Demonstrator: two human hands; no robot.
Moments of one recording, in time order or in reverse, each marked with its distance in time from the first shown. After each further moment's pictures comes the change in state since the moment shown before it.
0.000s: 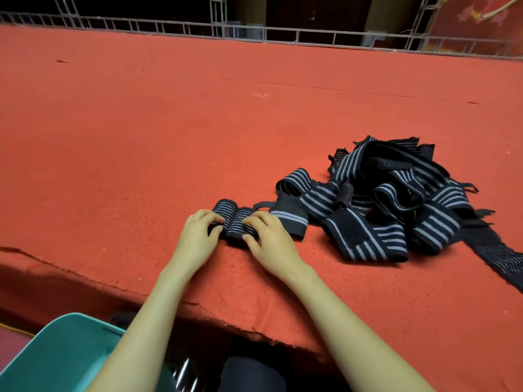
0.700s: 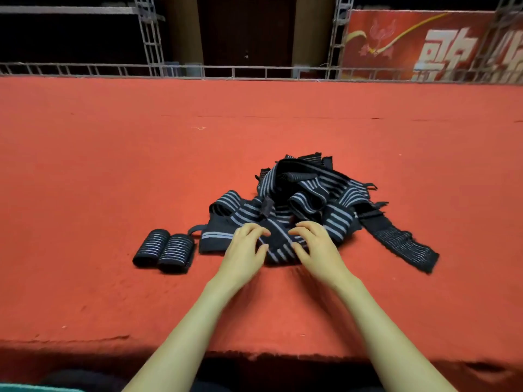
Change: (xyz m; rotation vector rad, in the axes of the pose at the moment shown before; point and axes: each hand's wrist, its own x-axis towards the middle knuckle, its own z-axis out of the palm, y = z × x) left_hand -0.019 0.184 0.087 -0.204 -0.180 0.383; right_hand -0.107 0.116 -0.152 -0.158 0.265 0.180
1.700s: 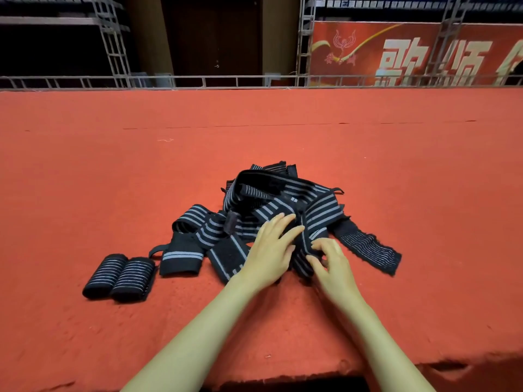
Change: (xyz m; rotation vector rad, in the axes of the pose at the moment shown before) left_hand 0.054 0.069 0.075 0.139 -0.023 0.429; right_hand -0.041 0.053 -0.046 0.228 0.213 0.241
